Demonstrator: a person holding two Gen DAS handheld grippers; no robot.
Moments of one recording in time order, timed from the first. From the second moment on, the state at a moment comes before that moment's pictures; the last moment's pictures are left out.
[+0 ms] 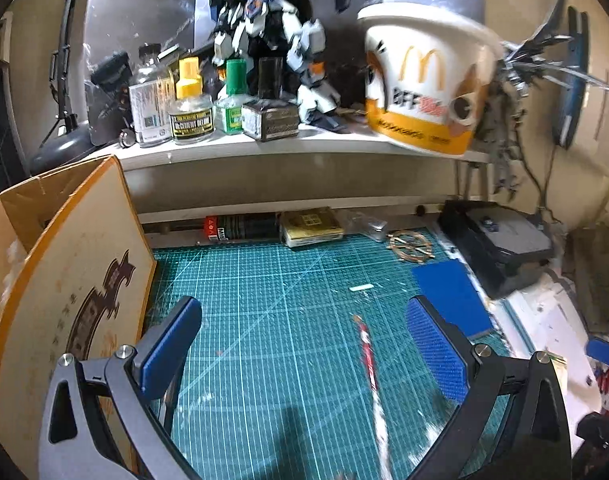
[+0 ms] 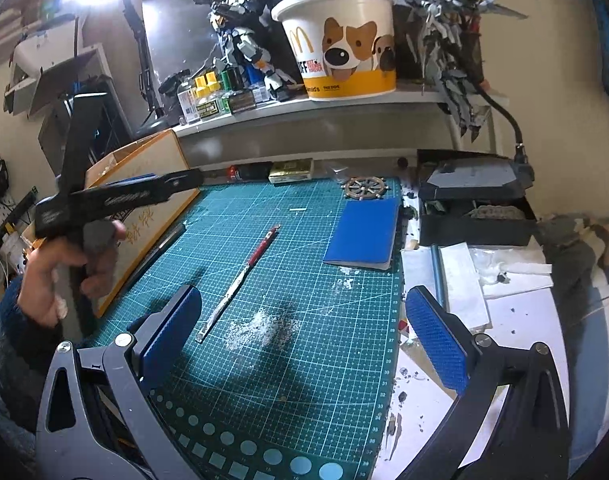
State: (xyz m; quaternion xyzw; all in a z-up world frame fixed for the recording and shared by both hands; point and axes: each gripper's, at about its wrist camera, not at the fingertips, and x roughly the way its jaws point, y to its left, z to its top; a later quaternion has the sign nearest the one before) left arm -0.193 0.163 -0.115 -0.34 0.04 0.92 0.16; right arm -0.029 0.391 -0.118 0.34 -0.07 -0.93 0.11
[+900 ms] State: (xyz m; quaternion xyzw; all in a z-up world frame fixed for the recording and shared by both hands) left arm -0.339 0.186 -0.197 -0.43 -0.04 0.88 0.21; right arm -0.284 0.360 -0.183 0.37 0.20 -0.89 0.18
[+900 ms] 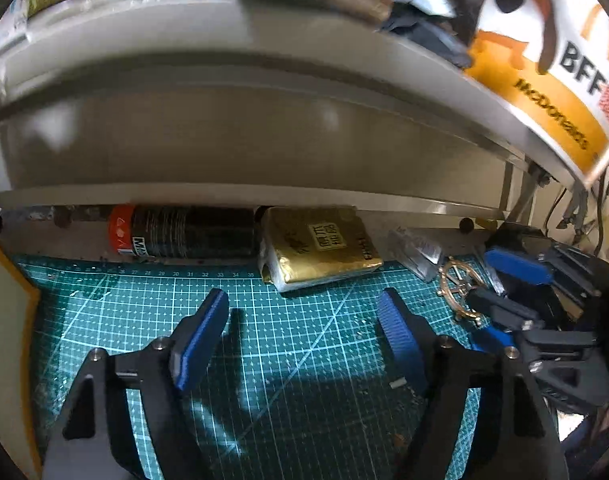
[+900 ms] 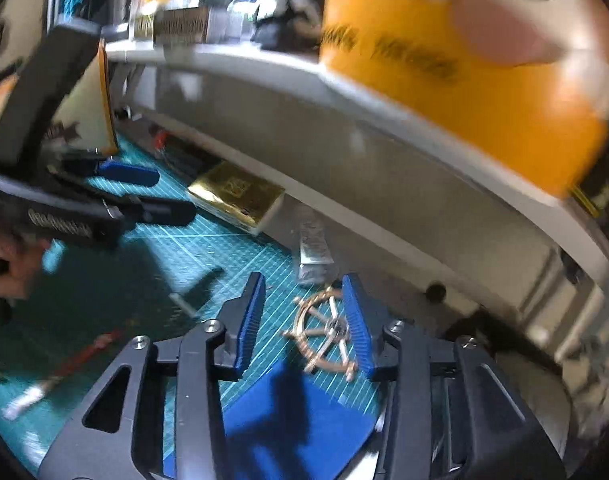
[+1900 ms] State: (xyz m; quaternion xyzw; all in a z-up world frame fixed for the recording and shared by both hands) left arm -0.341 0.165 -0.200 -0.45 -0.12 0.86 0.20; right arm -0.308 0.353 -0.205 0.41 0.18 -0.88 0.17
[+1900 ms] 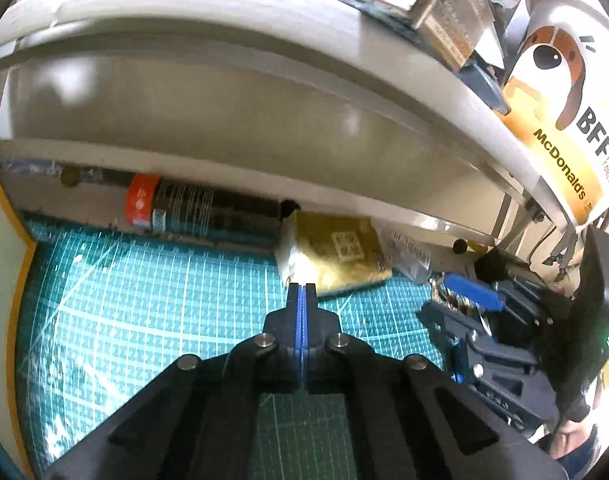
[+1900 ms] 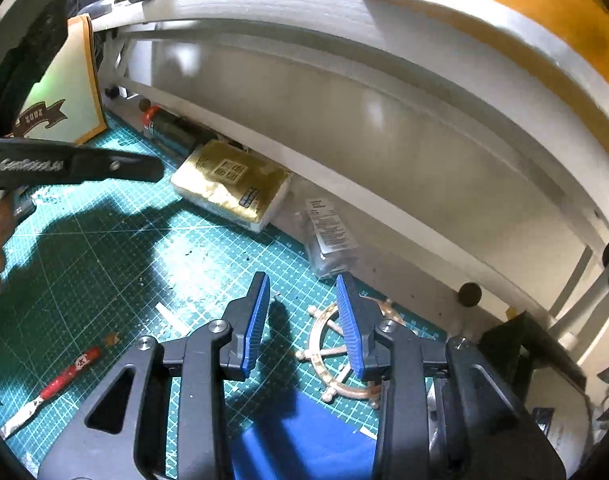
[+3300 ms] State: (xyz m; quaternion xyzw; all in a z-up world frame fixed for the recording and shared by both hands) left arm -0.326 0.131 -0.191 -0.47 -0.12 0.85 0.21; right arm -0.316 0.370 -0.198 0.40 0.10 -0.91 0.08
